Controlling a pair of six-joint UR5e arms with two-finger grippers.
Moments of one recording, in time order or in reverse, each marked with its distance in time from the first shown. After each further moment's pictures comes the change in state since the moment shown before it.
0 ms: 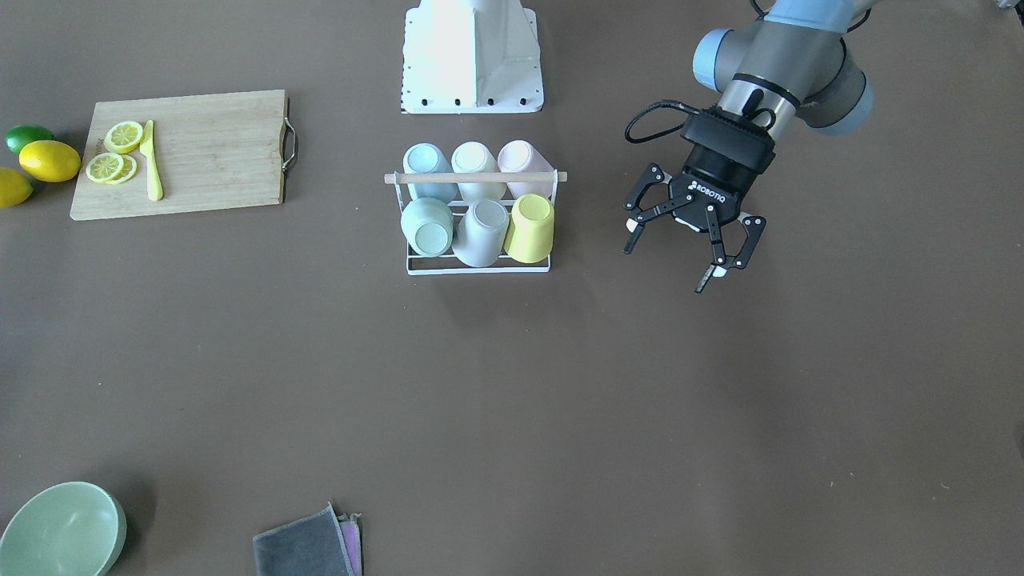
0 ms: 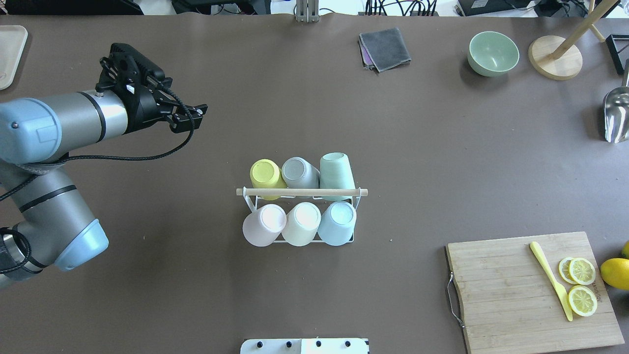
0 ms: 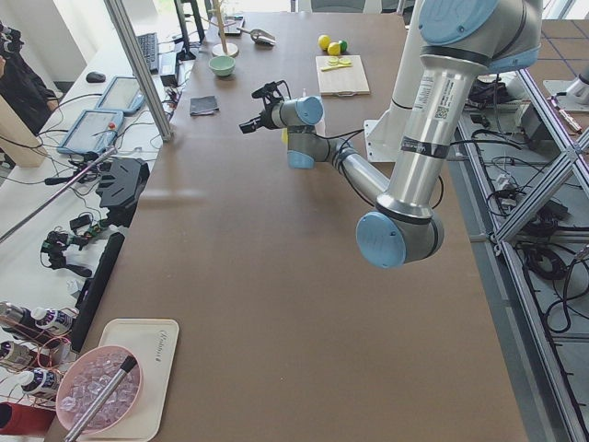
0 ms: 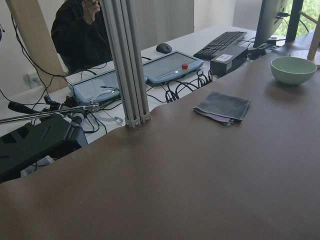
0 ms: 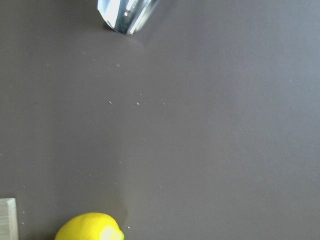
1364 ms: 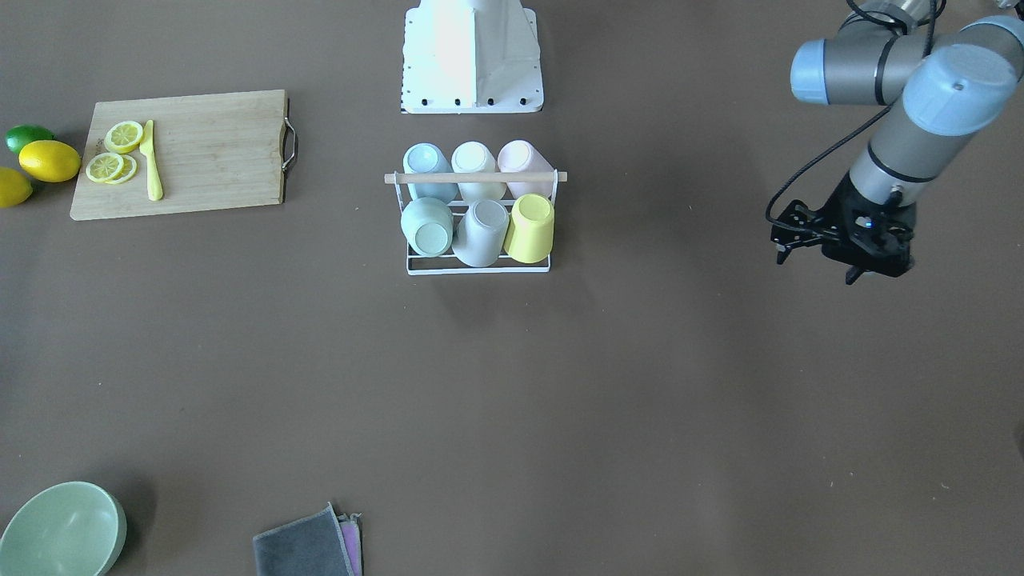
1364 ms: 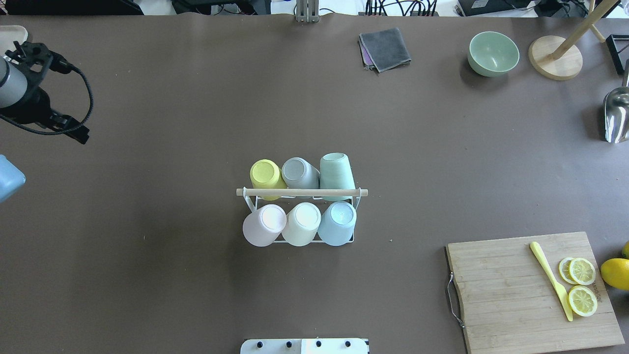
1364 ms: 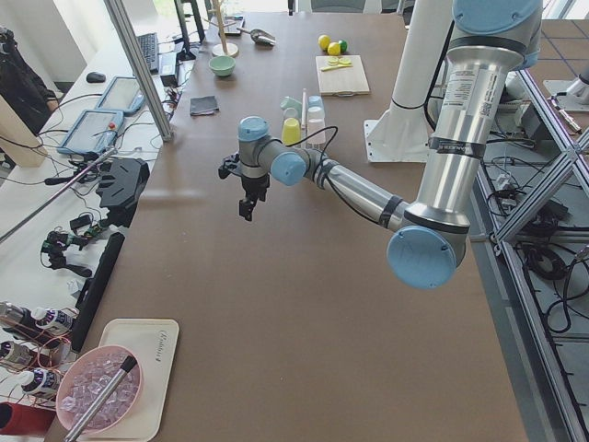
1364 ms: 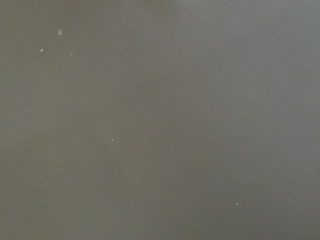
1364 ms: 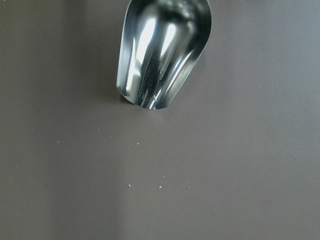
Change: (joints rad) left arm -0.343 0.103 -0.009 0.804 -0.538 0.182; right arm -0.132 0.265 -0.175 0.012 -0.029 0.134
